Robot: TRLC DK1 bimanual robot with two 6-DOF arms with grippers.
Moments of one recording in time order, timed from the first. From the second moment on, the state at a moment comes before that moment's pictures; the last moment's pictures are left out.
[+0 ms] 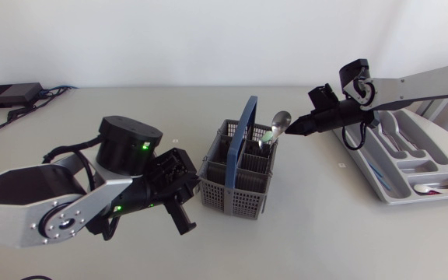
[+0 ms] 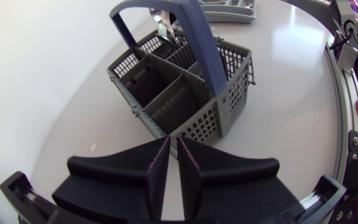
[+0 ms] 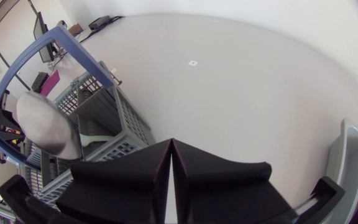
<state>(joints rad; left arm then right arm) -0.72 1.37 0.67 0.01 -0.03 0.46 0.00 2.03 1.37 -0.35 -0.65 -0.38</state>
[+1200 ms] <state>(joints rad) -0.45 1.67 0.80 0.20 0.07 0.49 0.00 1.75 0.98 -0.47 -0.86 -0.53</state>
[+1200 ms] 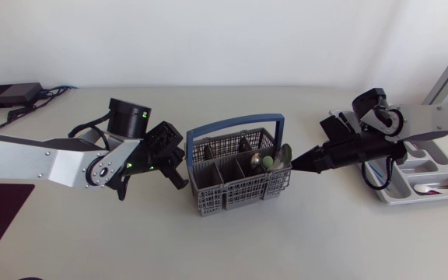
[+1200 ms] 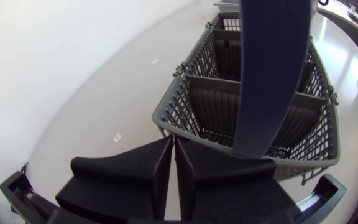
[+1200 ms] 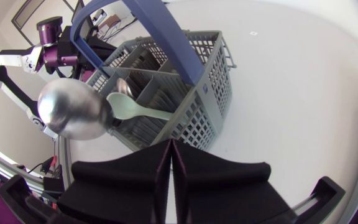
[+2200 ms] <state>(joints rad) -0.42 1.22 0.74 -0.04 0.16 0.52 0.22 1.13 0.79 -0.51 -0.46 -0.39</state>
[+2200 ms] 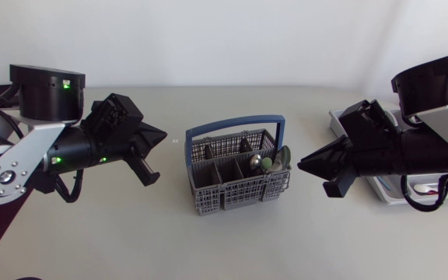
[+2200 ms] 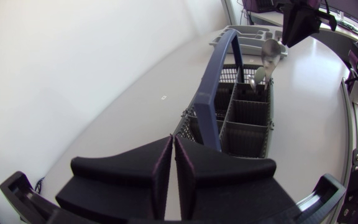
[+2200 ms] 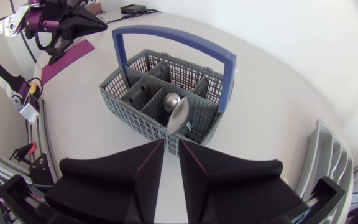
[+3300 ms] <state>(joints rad) -0.65 1.26 0.74 -0.07 0.11 0.52 0.38 1.31 0.90 -0.50 -0.22 -0.28</state>
